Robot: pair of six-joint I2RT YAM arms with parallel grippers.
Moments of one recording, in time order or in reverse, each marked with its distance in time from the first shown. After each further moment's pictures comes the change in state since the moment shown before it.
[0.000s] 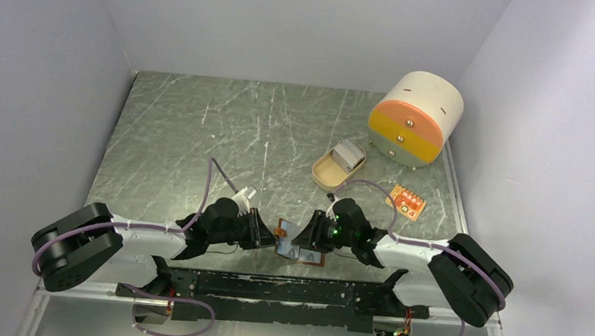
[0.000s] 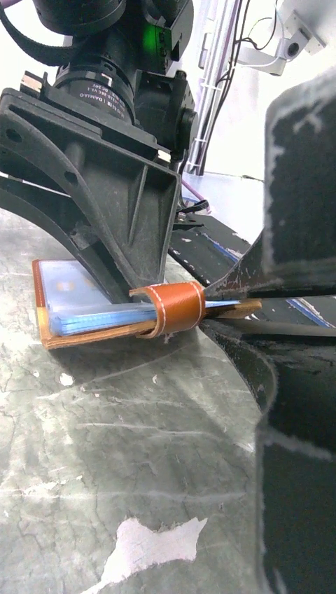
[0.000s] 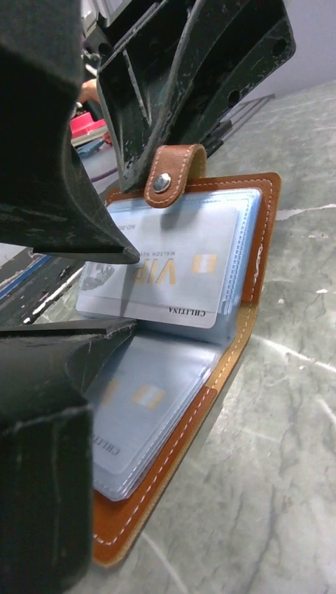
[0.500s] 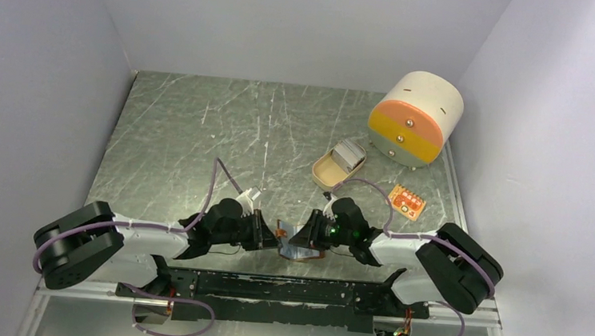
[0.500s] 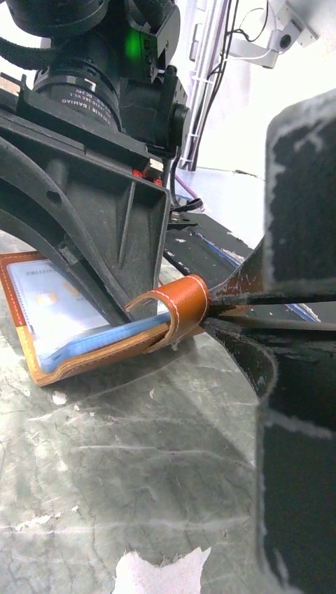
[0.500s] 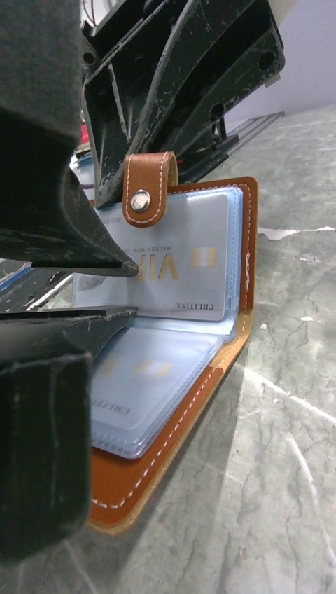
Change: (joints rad) left arm -0.034 0.013 0.028 -0.024 -0.006 0.013; right arm -0.003 0.102 -0.007 0.163 -0.048 -0.004
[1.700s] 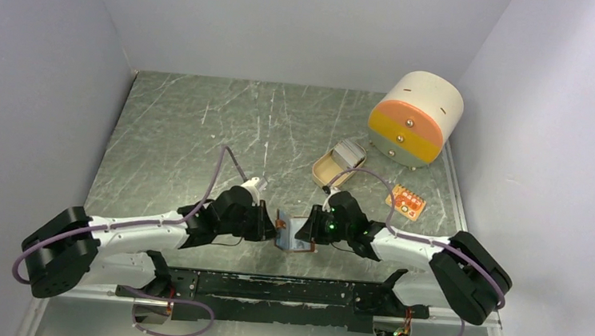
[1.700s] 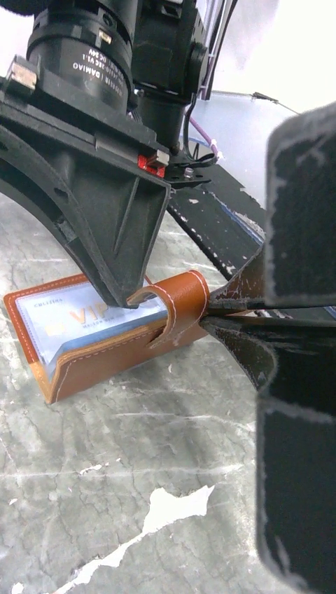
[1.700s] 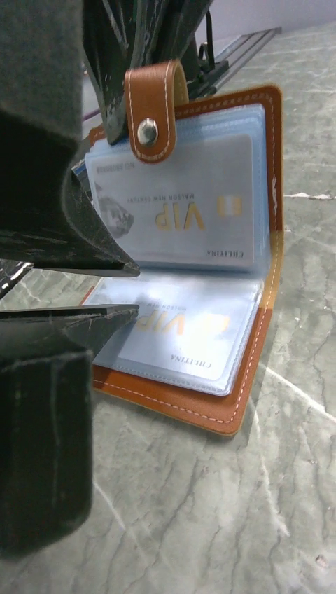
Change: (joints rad) left arm -0.007 -0.108 0.212 -0.445 -0.119 0.192; right arm 0.003 -0.090 0.101 -0.285 0.142 -0.195
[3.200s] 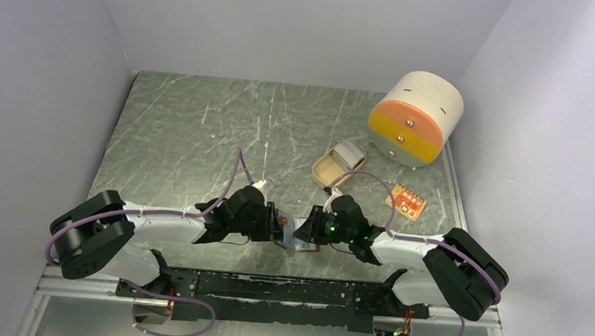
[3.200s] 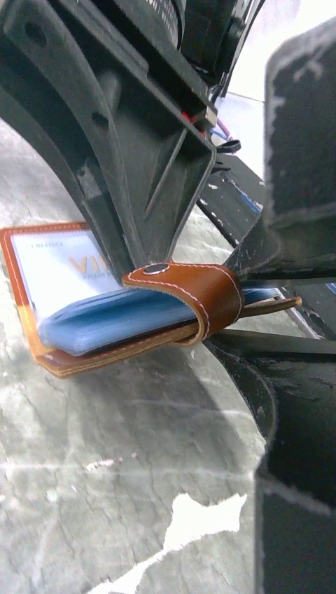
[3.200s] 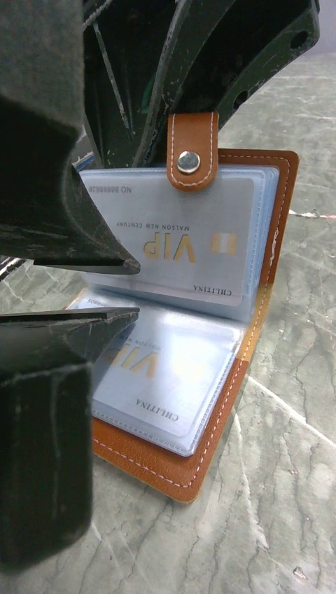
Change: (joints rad) left arm 0.006 0.216 0.036 0.068 0.015 -0.059; right arm 0.002 0.045 -0.067 0.202 -0.004 0.016
